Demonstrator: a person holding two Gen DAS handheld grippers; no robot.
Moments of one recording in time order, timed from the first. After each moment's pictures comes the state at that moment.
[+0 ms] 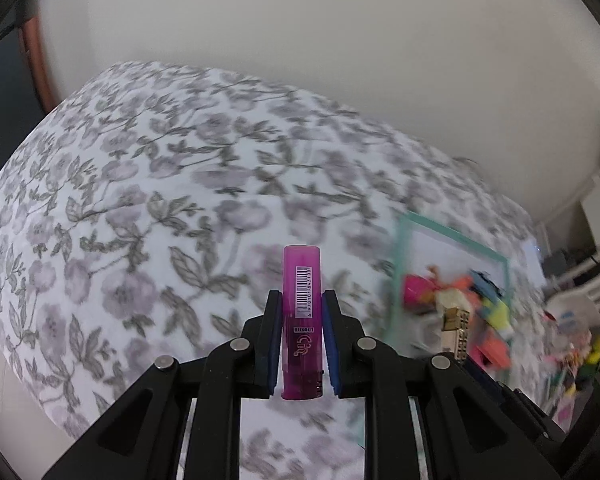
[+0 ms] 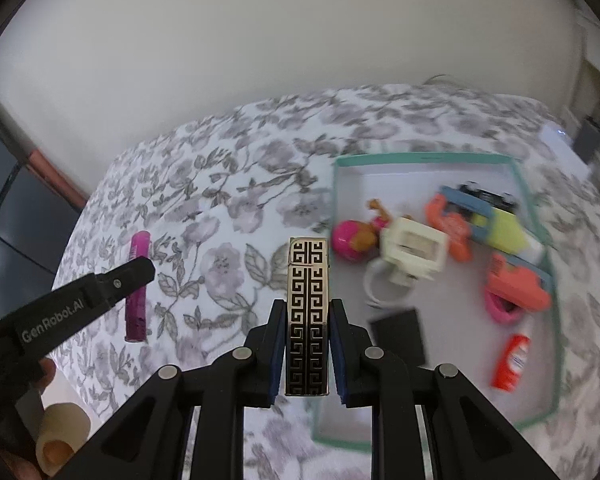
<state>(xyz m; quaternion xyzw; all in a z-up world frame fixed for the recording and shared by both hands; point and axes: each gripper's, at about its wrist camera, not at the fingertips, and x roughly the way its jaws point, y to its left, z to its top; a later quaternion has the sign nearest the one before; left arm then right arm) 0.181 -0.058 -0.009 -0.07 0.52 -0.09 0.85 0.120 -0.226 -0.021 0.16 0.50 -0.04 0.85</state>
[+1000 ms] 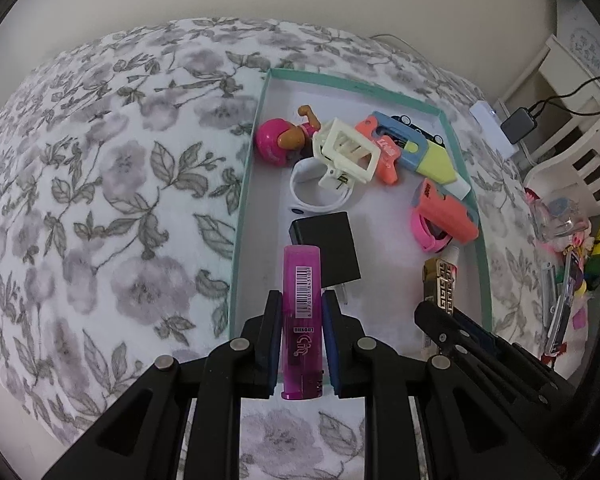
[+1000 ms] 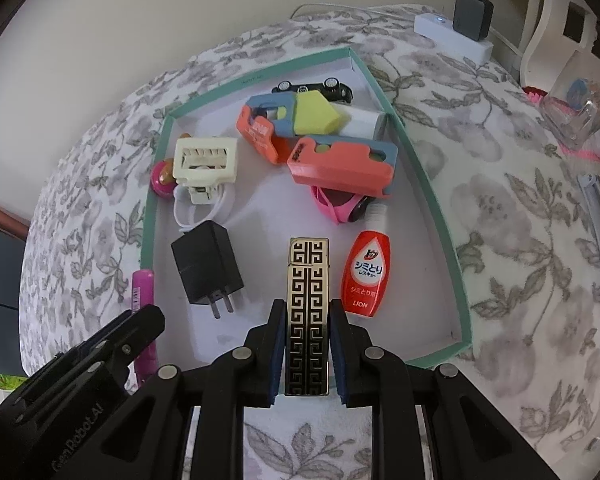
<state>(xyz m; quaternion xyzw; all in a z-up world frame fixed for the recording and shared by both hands) 0.102 -0.184 -0.072 0.02 0.58 -0.17 0.79 0.053 -0.329 -0.075 0.22 0.56 -0.14 0.78</state>
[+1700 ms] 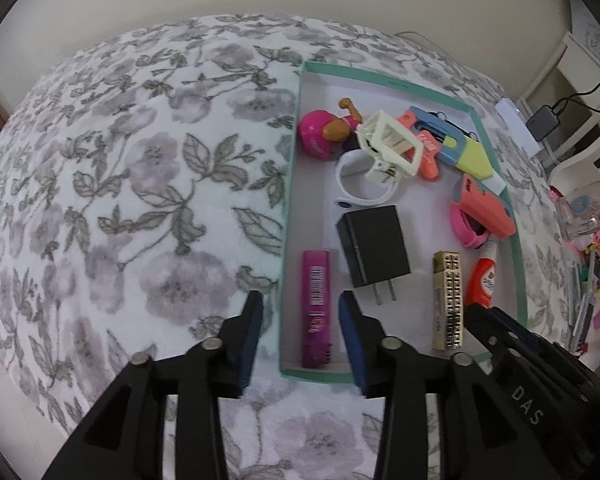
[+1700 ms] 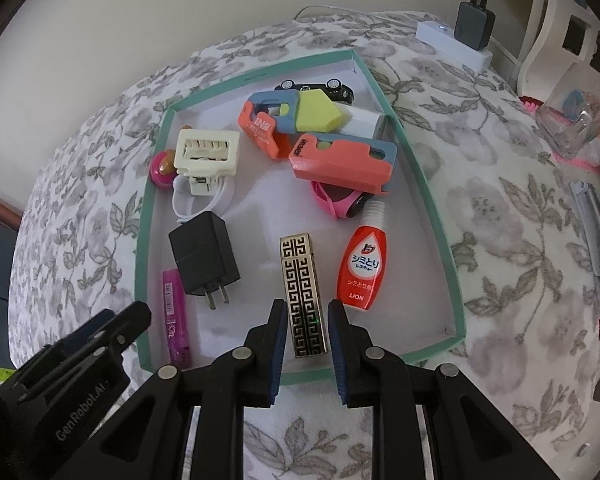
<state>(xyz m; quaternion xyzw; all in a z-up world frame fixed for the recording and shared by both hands) 0.104 -0.164 -0.085 0.04 0.58 -0.13 0.80 0.050 -0.323 -0.072 0.19 0.57 -0.15 0.79</state>
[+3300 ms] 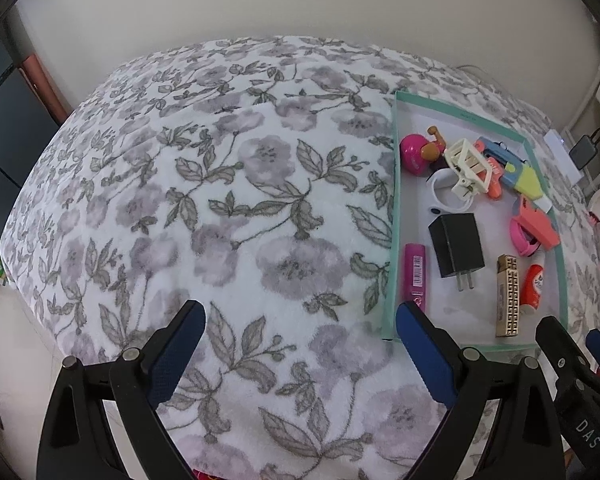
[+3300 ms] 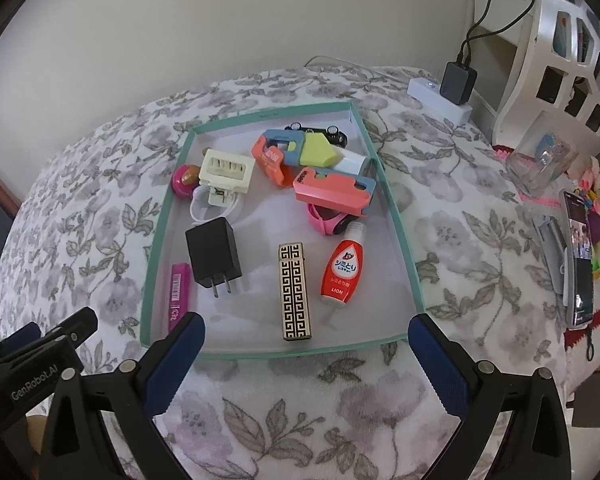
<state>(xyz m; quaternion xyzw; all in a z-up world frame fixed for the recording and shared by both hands) 0.080 -0.104 -0.061 0.05 0.54 -0.04 0.84 0.015 -0.303 -0.036 0.12 0.51 -0.16 0.84</state>
